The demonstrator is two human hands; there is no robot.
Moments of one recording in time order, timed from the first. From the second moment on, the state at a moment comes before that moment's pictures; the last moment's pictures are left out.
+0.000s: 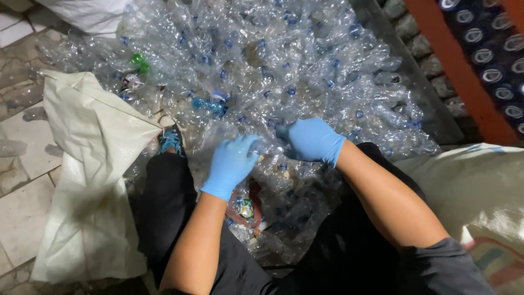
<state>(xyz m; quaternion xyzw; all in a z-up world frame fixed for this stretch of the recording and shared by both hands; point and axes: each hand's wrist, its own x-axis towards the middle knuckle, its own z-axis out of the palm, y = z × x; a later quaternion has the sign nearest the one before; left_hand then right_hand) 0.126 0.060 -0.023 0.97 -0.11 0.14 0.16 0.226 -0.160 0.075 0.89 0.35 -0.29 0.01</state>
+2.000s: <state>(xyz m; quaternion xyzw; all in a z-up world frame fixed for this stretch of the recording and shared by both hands) 0.133 0.070 -0.039 0.94 -0.06 -0.24 0.24 0.080 -0.278 0.235 0.92 0.29 0.28 0.04</state>
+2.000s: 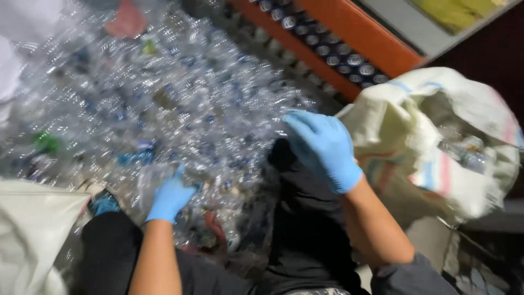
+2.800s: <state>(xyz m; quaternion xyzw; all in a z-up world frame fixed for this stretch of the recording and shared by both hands) 0.119 0.104 -0.133 0.91 -0.04 -0.28 0.30 -0.033 -0.561 0.216 0.93 -0.17 0.29 0.14</state>
